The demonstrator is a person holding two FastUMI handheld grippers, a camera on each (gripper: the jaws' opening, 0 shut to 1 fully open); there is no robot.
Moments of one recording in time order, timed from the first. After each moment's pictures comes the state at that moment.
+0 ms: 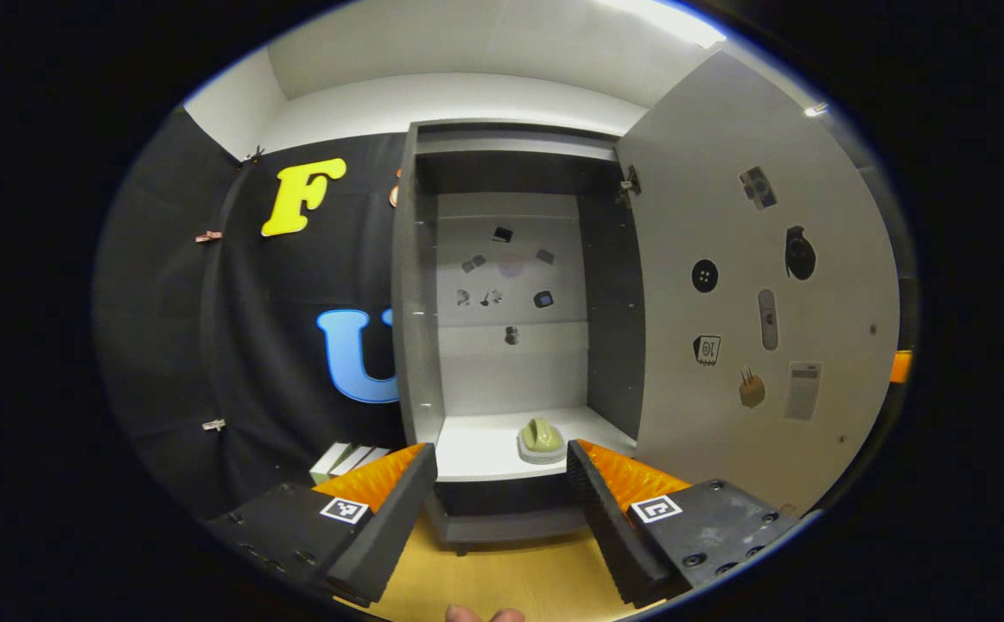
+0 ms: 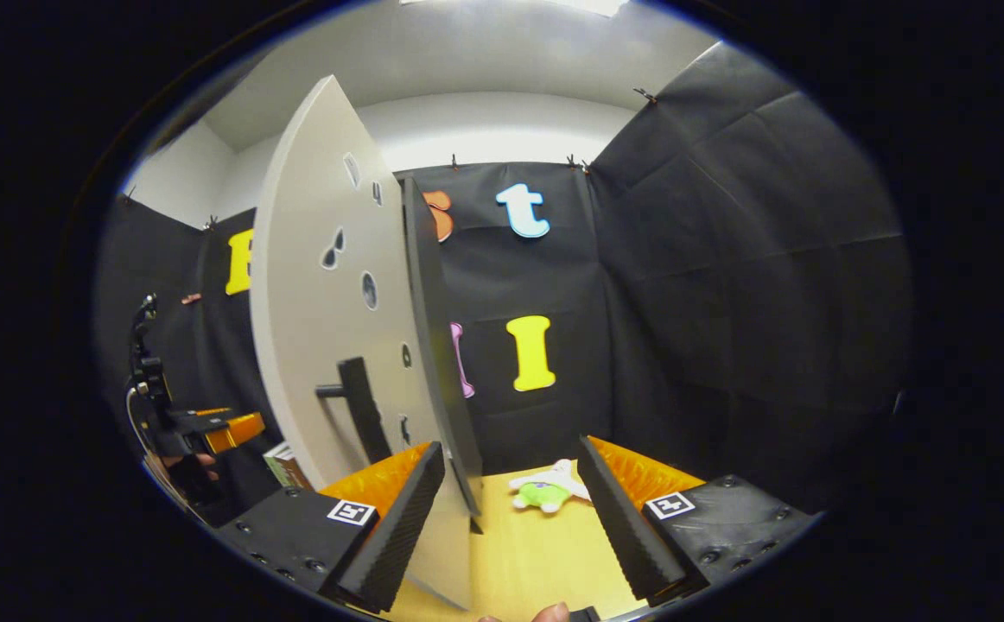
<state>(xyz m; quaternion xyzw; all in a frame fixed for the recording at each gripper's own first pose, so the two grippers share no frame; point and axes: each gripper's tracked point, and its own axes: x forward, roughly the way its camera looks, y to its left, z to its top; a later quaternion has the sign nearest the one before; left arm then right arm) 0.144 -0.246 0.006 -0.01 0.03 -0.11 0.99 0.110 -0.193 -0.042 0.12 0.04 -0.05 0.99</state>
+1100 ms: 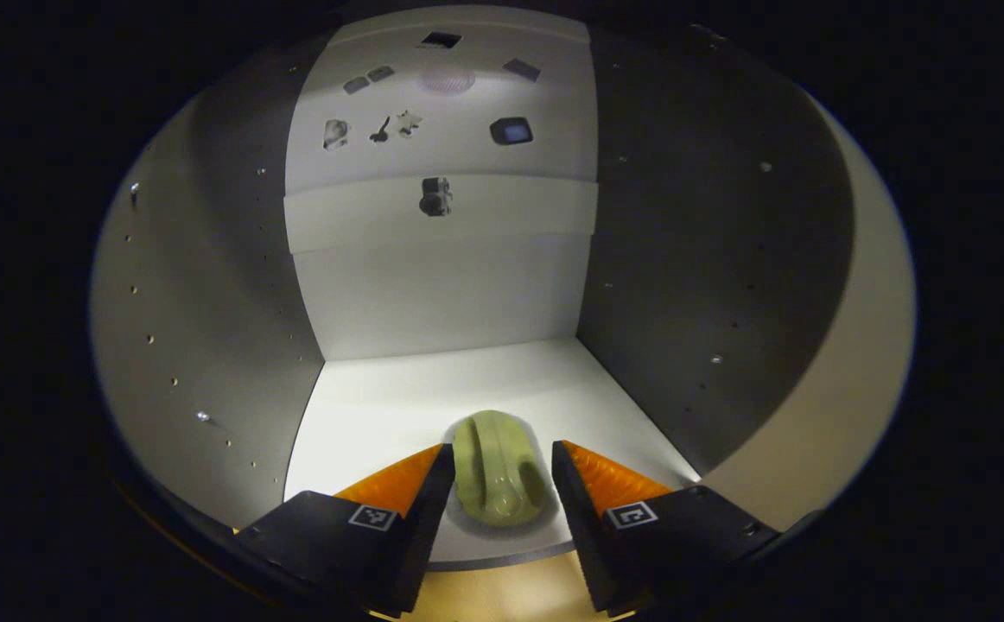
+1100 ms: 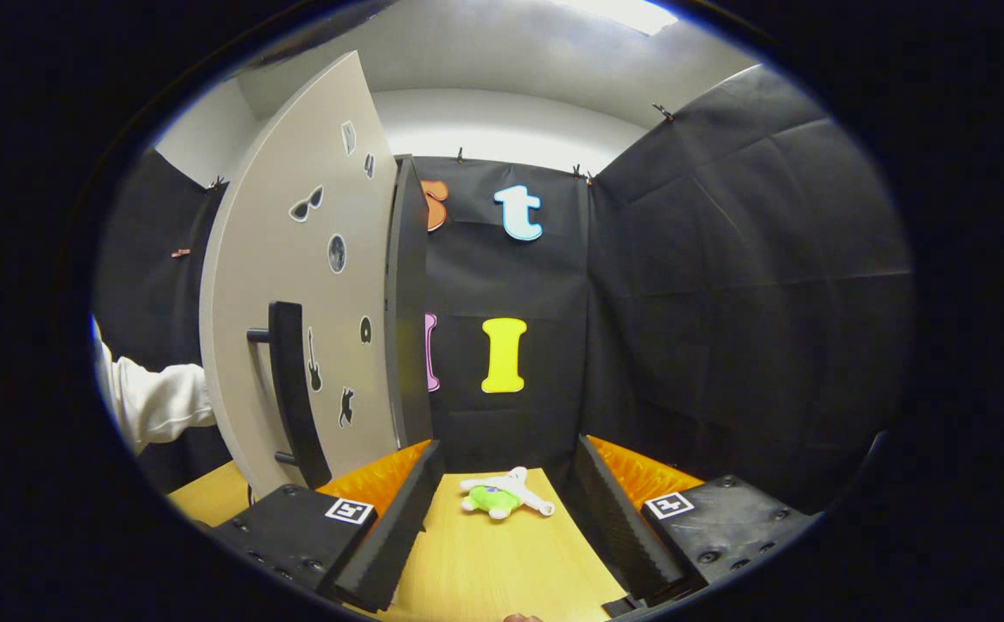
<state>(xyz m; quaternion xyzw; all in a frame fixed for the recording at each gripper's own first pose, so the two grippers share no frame) 0.417 -0.348 -0.116 0.00 0.28 -0.17 0.95 0.121 -0.211 -0.062 0.07 0.04 -0.05 1.00</state>
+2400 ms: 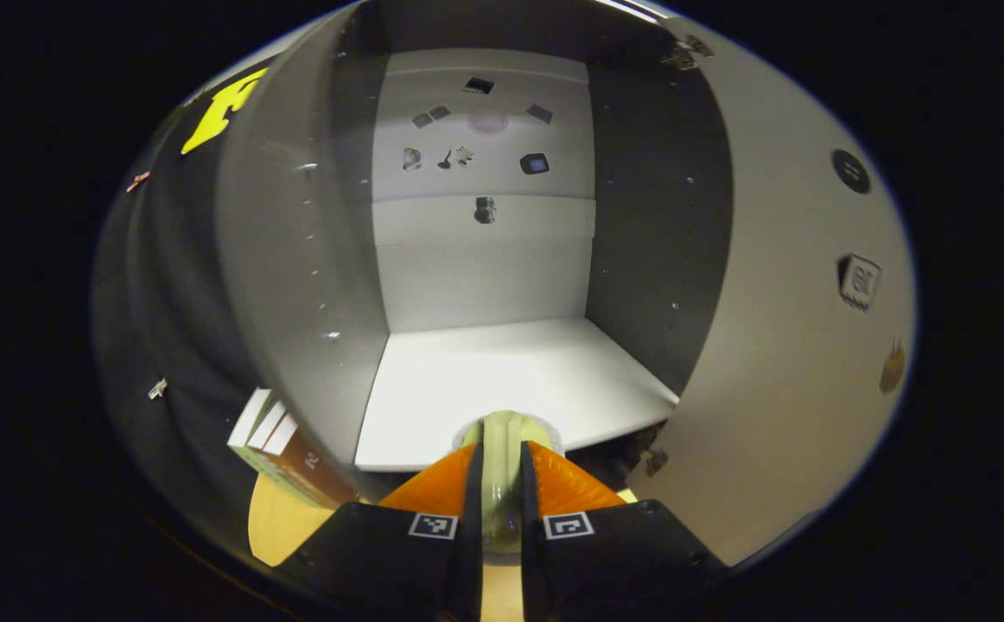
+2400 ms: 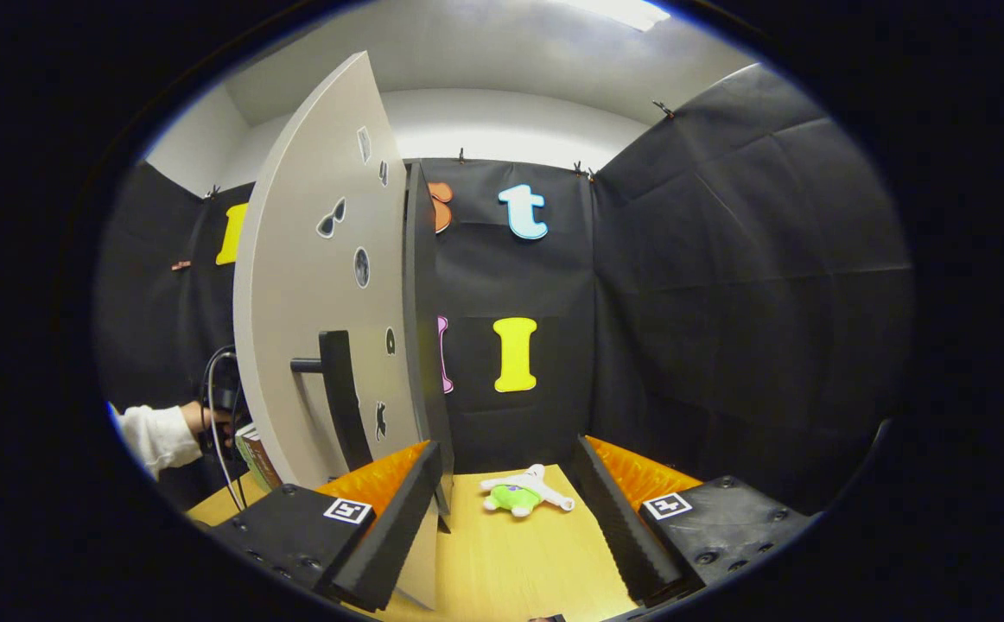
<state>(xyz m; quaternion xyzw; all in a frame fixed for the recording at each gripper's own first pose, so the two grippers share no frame) 0.257 -0.263 -0.109 0.01 0.23 -0.14 0.96 0.118 -0.179 -0.036 0.10 0.03 -0.06 0.99</state>
